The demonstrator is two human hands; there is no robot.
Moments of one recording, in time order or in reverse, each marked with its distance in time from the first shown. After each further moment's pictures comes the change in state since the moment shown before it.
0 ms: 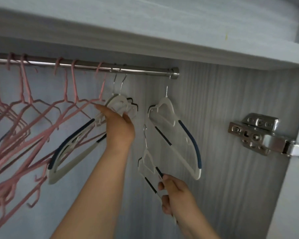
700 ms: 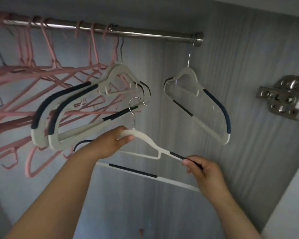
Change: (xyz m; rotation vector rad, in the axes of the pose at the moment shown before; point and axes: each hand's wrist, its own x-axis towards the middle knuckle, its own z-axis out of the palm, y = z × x) left_hand -0.028 -0.092 -0.098 0.571 -0.777 0.010; right_hand 0.008 0.045 -0.044 -0.531 0.017 -0.469
